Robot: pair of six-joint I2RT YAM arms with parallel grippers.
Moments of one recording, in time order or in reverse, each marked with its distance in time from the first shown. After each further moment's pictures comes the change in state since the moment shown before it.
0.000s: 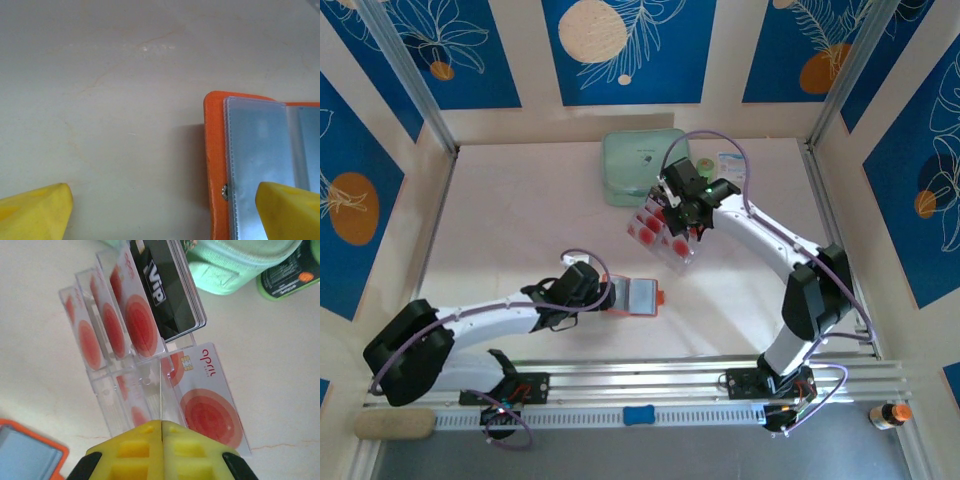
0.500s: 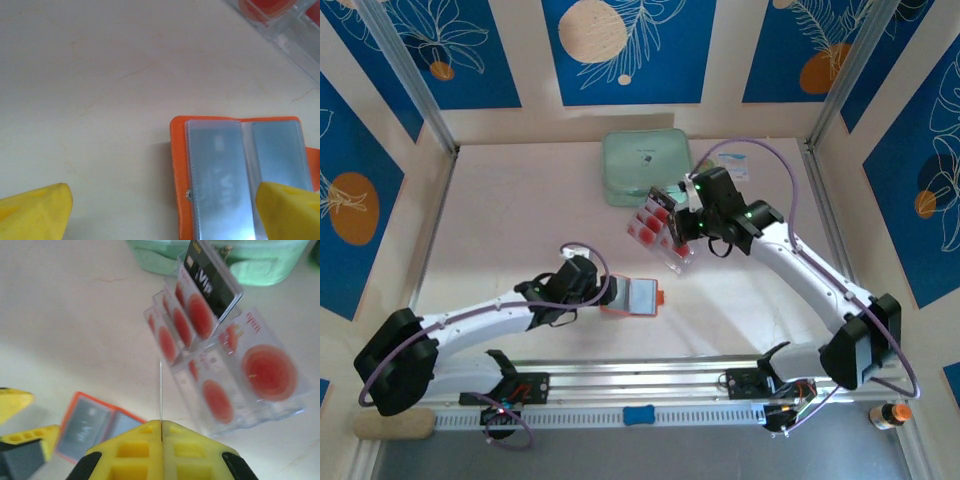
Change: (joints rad) left arm 0.000 -0.057 0.082 -0.080 0.000 0.060; right arm -0.048 -0.355 -0.300 0.176 -0.317 0.307
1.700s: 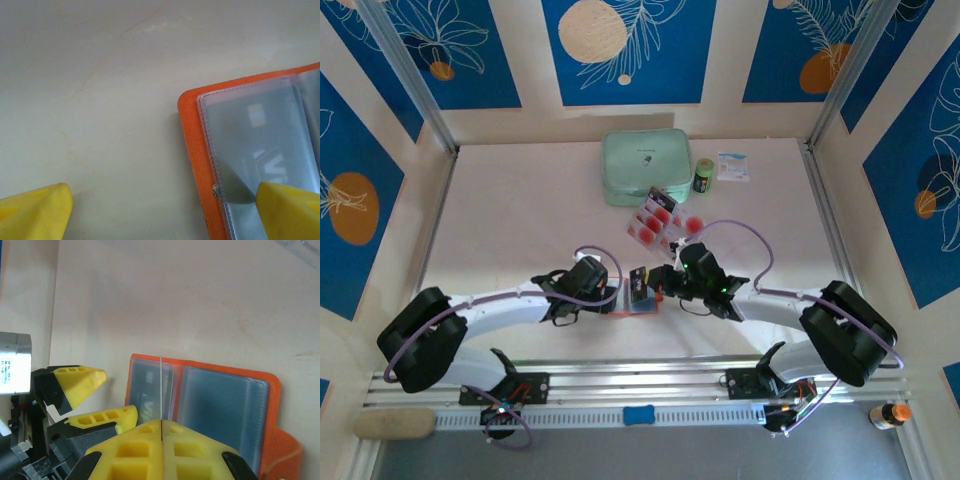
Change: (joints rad) left arm 0.000 0.158 0.021 -0.057 0.005 0.123; right arm 0.216 0.080 -0.646 0.942 -0.122 0.594
